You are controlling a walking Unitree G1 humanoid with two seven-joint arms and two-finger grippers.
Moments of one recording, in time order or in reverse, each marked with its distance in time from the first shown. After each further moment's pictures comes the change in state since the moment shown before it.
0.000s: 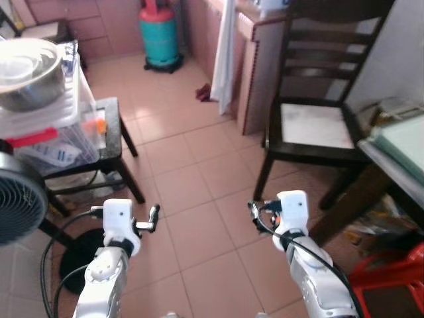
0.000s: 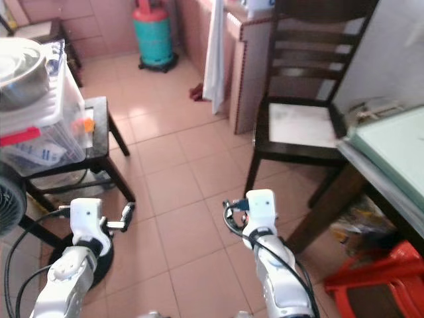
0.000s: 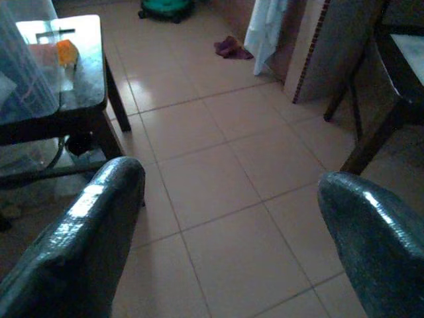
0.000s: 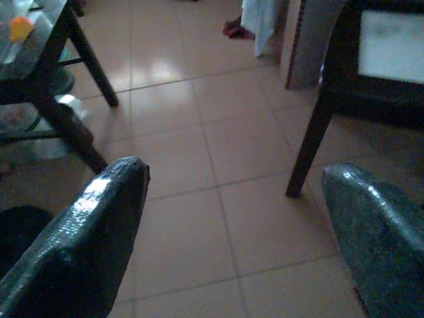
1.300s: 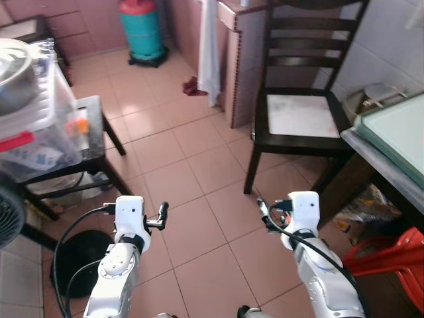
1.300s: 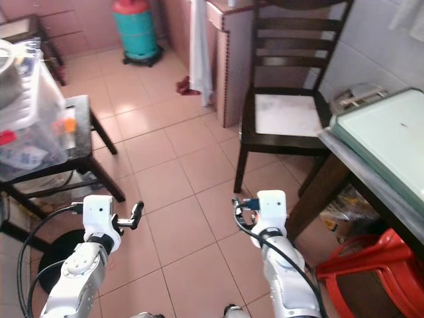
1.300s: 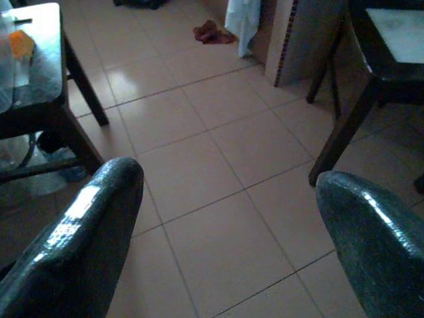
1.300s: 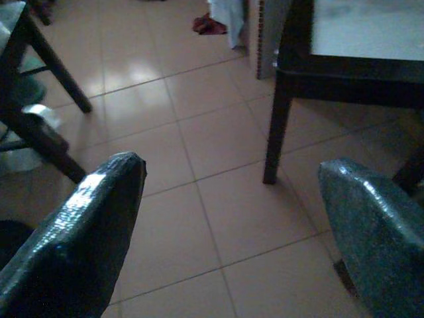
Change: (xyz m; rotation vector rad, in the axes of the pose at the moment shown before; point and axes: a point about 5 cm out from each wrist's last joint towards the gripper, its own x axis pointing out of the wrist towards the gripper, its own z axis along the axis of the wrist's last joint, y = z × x) left arm 0.004 -0.010 -0.001 0.025 0.027 0.021; right arm -0.003 -0.008 -0.003 0.045 -0.017 -0.017
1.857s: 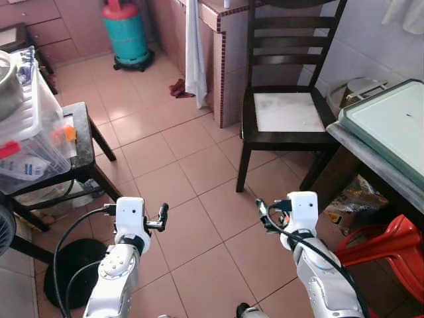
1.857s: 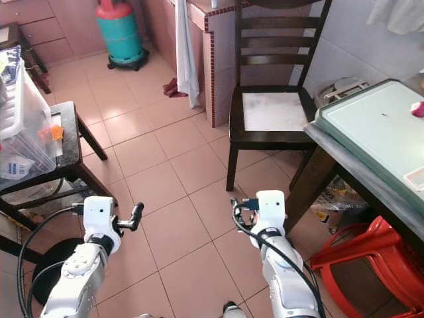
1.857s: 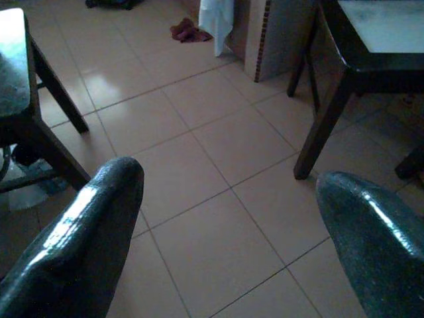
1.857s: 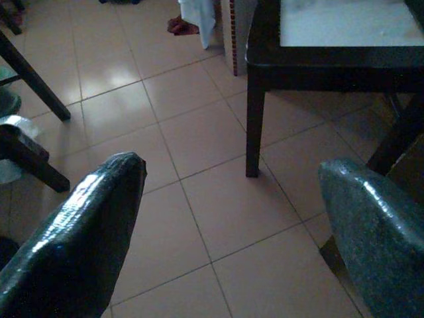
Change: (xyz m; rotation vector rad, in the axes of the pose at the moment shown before) left arm 0.000 -0.001 -0.001 0.005 0.007 -0.004; right arm 0.000 -0.001 -0.001 0.004 0.003 -0.007
